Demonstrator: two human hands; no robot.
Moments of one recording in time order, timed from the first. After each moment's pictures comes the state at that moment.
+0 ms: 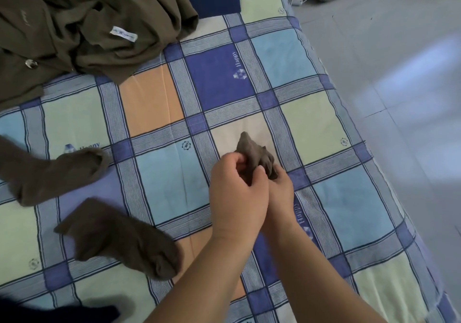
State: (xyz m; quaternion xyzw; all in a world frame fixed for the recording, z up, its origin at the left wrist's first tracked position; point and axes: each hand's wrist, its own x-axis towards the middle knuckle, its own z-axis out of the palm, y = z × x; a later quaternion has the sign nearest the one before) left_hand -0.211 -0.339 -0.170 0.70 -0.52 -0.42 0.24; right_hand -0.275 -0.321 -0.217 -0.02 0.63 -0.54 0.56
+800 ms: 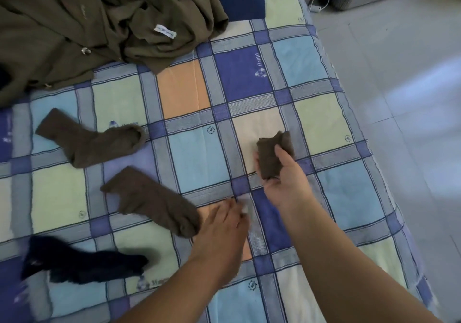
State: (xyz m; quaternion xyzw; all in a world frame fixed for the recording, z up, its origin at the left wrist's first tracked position) left_hand -0.114 -0.243 -0.190 0.43 -0.85 -0.25 -0.19; right_hand -0.278 -0.328 -0.210 0.19 0.51 -0.56 0.62
